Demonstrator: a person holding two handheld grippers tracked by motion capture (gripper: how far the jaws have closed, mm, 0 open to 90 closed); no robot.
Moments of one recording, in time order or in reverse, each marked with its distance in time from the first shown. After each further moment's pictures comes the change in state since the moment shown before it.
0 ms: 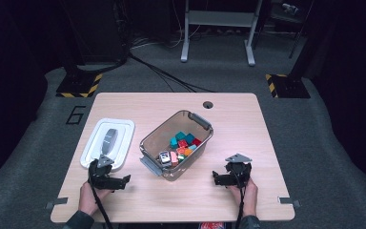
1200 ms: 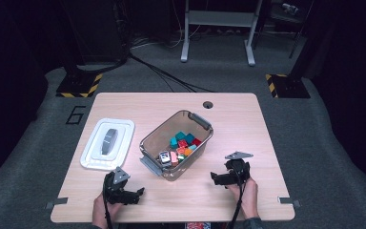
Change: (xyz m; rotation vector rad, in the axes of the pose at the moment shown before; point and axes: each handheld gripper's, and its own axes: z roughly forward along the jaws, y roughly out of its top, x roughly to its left) left arm -0.056 -0.025 0.016 -0.023 -0.048 0.098; right arm 0.004 0.013 -0.014 0.063 0.109 0.027
